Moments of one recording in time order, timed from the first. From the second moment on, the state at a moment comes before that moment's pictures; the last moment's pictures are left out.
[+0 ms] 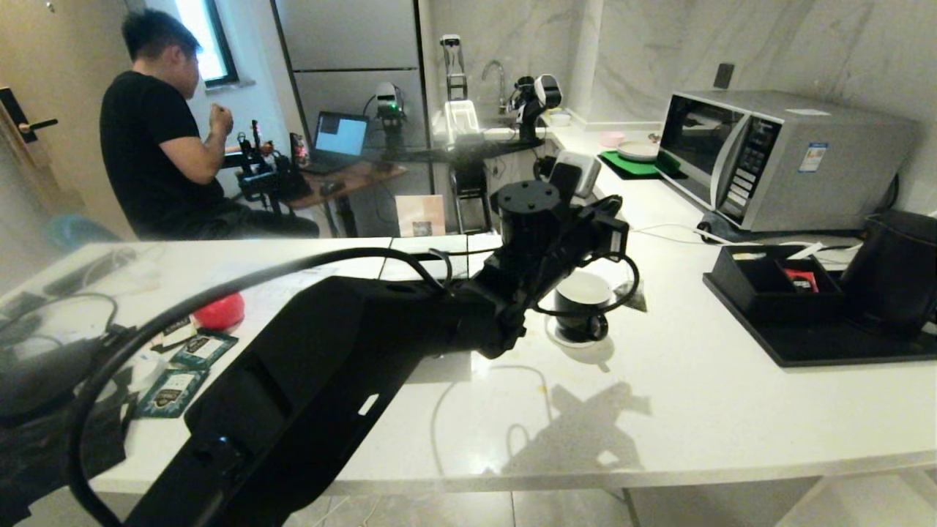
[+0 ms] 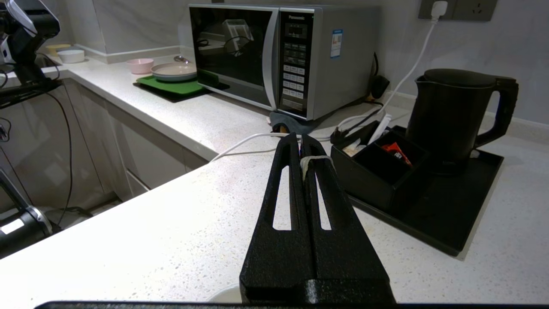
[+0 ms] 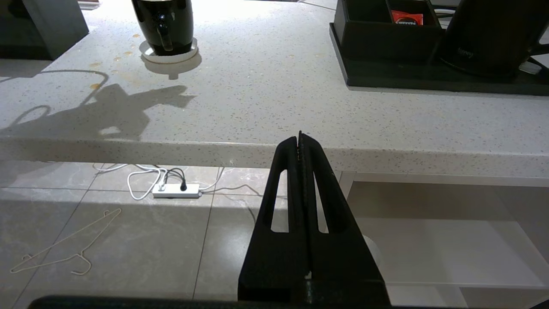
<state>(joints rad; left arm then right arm) -0.77 2.52 -1.98 -0.78 -0.04 -0.05 0.00 0.00 0.00 0.00 0.01 -0.05</state>
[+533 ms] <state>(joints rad) -0.77 2.54 -1.98 -0.79 -0.04 -0.05 0.00 0.00 0.00 0.00 0.01 -0.05</state>
